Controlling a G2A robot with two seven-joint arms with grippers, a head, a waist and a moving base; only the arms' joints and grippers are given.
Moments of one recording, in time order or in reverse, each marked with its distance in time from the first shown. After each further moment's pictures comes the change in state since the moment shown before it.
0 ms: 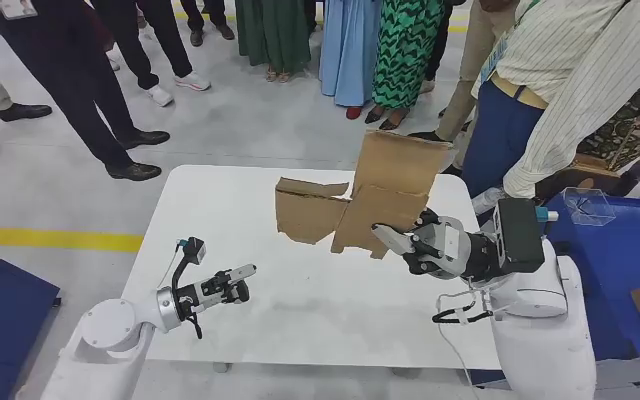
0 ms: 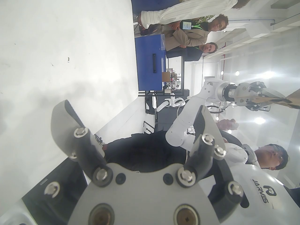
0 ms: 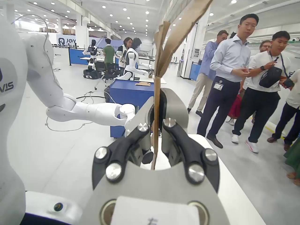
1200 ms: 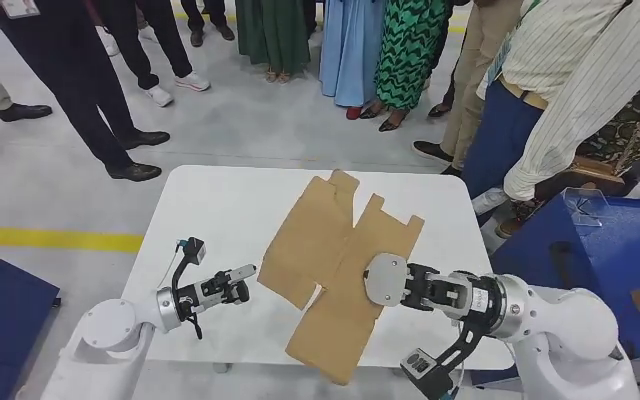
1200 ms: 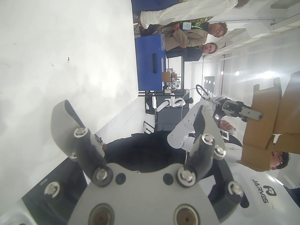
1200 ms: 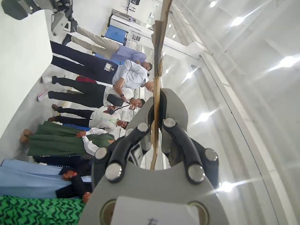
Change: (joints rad) left arm 0.000 0.000 0.000 0.000 0.000 0.000 0.000; right arm -0.195 0.156 0.037 -0.246 -2.222 0.858 -1.540
